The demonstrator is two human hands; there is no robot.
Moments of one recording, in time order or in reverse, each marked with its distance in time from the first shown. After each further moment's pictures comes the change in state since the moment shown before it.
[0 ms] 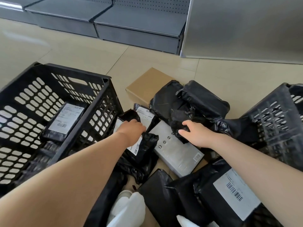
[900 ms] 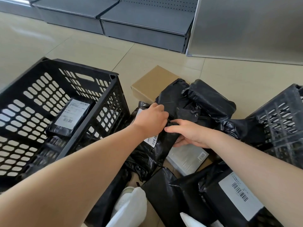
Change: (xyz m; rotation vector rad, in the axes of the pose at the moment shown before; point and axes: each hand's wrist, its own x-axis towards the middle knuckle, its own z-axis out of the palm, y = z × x) left_hand -0.009 0.034 -0.058 -0.206 0.413 0.117; right_hand -0.007 -0.051 0.014 0.762 -0.283 -0.034
